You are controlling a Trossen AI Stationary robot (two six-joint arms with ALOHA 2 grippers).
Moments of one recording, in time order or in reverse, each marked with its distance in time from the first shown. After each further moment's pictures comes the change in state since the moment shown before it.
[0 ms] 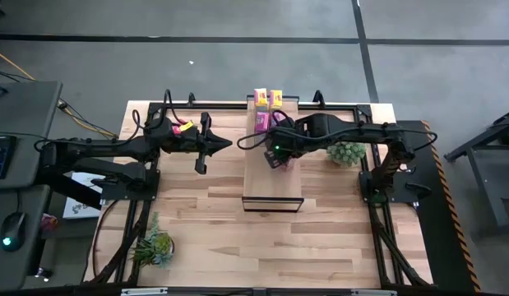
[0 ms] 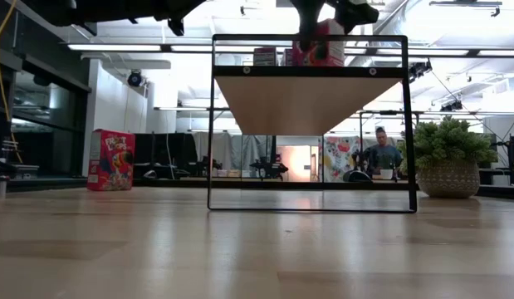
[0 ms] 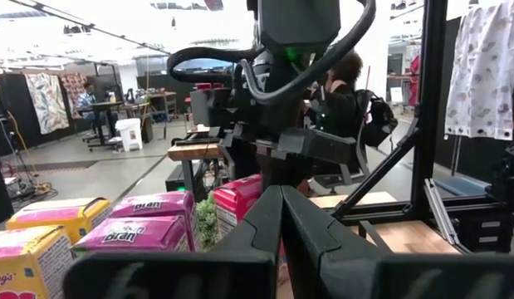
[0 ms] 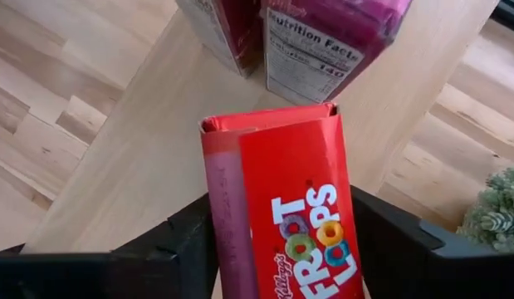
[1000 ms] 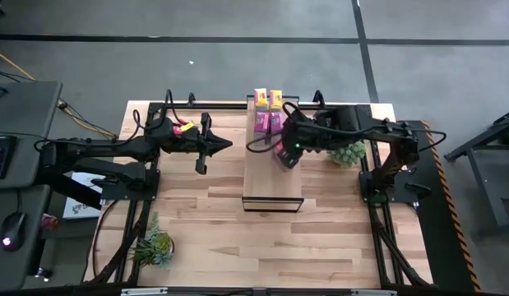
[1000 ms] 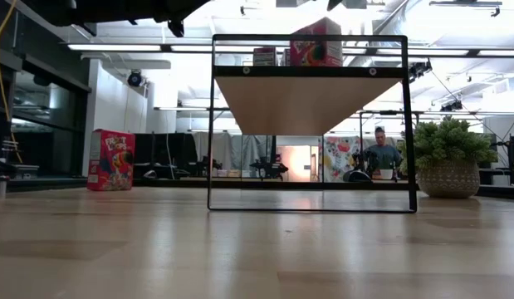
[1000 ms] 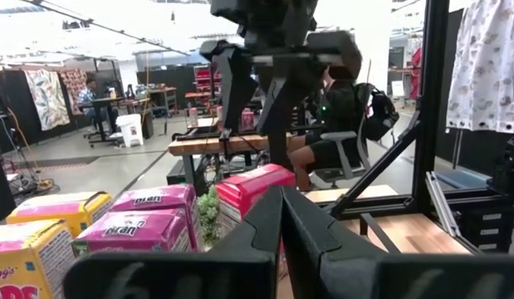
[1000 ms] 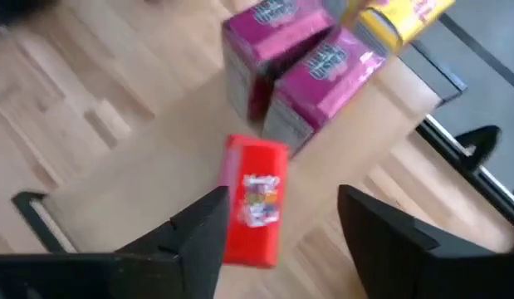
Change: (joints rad) left arm 0.000 0.000 0.000 -0.019 0.000 0.012; right arm 0.074 -0.028 0.253 -0.166 0.165 -0.273
